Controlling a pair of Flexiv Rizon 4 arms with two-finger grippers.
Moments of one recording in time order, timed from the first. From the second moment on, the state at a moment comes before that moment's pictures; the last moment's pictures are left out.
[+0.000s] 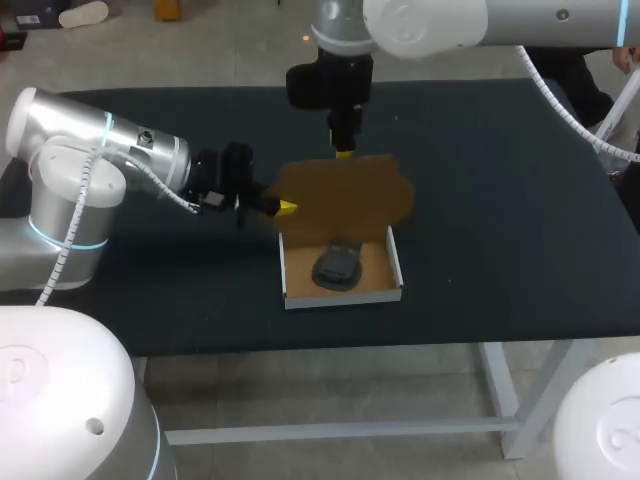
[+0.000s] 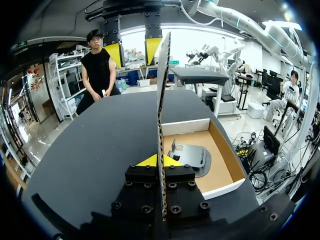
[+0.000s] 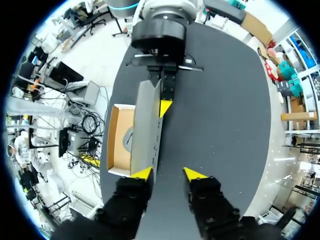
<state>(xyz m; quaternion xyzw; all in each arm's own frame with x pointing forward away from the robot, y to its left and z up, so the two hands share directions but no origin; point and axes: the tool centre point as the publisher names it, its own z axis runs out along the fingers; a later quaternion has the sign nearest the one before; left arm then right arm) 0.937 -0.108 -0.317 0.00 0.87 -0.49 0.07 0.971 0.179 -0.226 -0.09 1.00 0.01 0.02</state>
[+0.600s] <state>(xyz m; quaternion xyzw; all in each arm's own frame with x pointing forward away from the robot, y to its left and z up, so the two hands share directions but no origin) 0.937 -0.108 -0.317 0.00 0.87 -0.49 0.07 0.955 0.178 -0.228 -0.10 0.99 0.02 0.03</state>
